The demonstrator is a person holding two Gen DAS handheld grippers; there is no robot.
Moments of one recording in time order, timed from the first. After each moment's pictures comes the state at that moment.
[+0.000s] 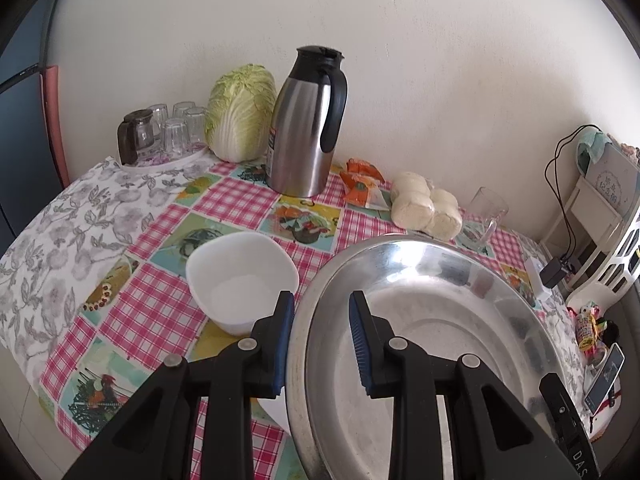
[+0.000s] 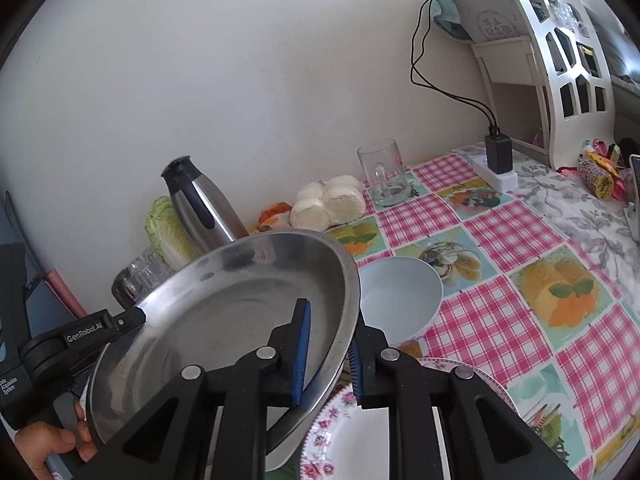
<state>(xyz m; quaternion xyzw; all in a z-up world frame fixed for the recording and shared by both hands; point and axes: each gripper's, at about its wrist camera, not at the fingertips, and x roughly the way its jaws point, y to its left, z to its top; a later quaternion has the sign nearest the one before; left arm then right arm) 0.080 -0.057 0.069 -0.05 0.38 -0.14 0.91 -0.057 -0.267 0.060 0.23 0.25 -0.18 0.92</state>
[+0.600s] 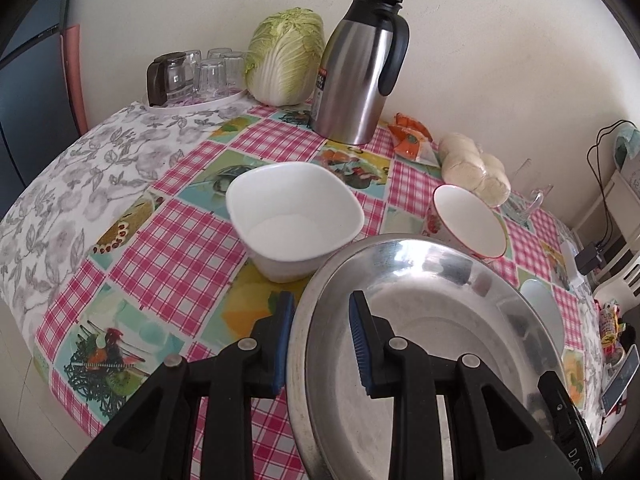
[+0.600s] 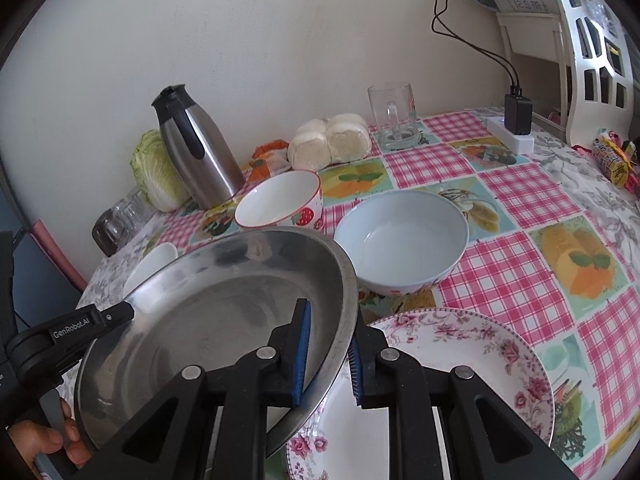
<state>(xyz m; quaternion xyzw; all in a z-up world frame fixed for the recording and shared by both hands) 0.087 -0.029 0.011 -0.06 0.44 -0.09 0.89 -0.033 -0.247 0.014 0.20 0.34 -0.17 0.90</state>
